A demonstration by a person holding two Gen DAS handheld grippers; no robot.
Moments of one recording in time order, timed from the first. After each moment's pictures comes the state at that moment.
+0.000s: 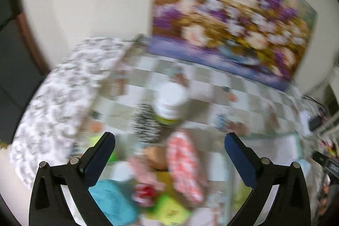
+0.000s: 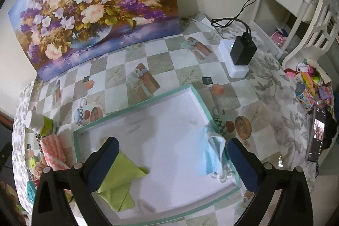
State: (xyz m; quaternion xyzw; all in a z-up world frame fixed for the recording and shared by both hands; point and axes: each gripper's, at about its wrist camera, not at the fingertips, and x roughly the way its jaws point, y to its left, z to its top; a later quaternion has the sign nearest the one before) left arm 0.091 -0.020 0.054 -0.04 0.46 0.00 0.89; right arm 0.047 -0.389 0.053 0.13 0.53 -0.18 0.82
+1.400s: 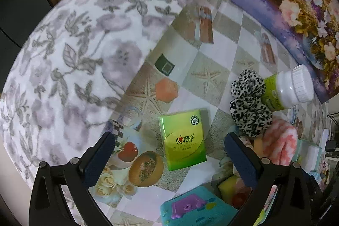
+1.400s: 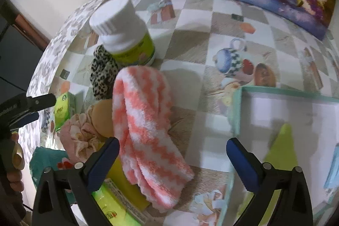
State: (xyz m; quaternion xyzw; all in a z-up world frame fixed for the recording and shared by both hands) left arm 0.143 0.124 -0.067 -0.14 0.62 0.05 0.77; right arm 0.116 -0.136 -0.067 0.03 0.60 0.06 0.80
